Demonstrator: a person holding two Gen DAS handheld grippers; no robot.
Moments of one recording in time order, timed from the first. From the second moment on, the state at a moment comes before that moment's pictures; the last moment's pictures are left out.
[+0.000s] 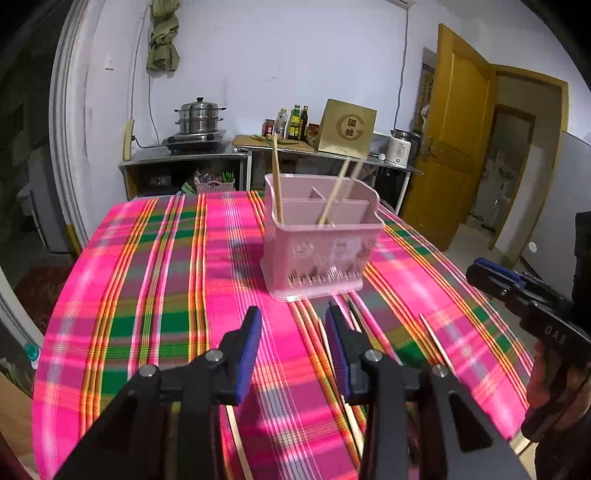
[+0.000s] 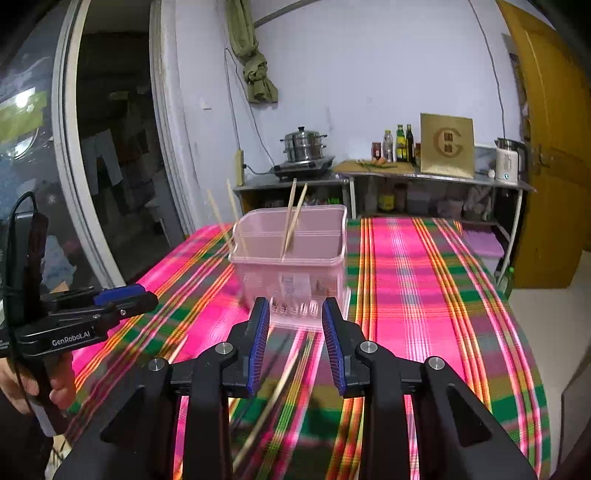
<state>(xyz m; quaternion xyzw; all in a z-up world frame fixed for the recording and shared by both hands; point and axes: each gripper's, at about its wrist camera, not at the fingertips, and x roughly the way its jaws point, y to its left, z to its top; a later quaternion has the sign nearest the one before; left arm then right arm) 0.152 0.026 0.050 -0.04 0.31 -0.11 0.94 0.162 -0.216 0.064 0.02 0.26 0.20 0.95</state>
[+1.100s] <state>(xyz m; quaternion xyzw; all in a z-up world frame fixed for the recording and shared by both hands) 0.088 0.008 0.007 -0.04 0.34 -0.13 0.93 0.089 -0.254 0.012 0.05 0.31 0.17 0.93</state>
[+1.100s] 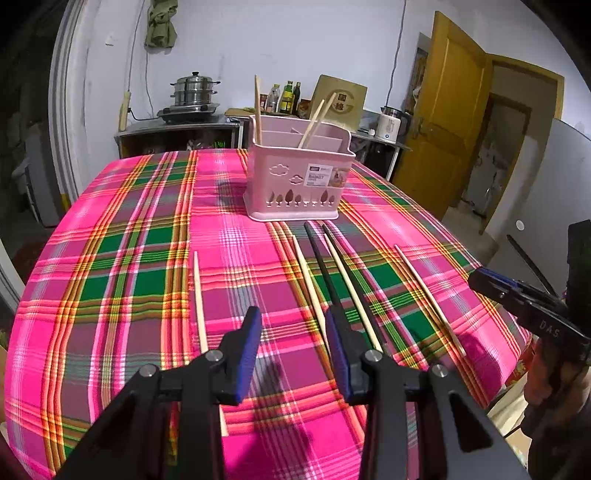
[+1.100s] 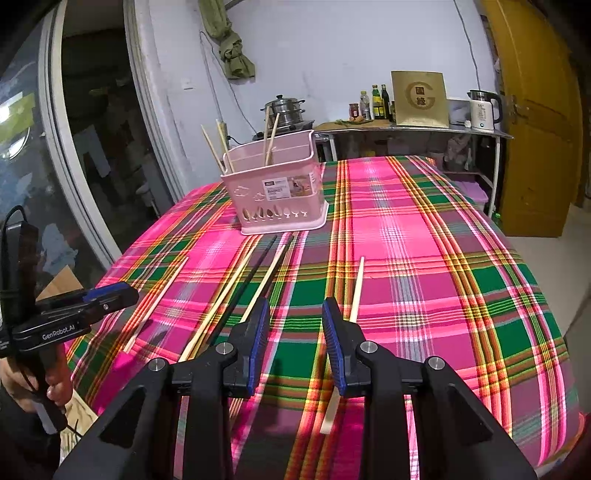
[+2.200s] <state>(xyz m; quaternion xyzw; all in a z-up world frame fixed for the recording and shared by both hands) 0.217 -0.035 -0.030 -0.02 0.44 -0.12 0.89 0.182 -0.220 -0.002 0.05 0.38 0.15 0.91</state>
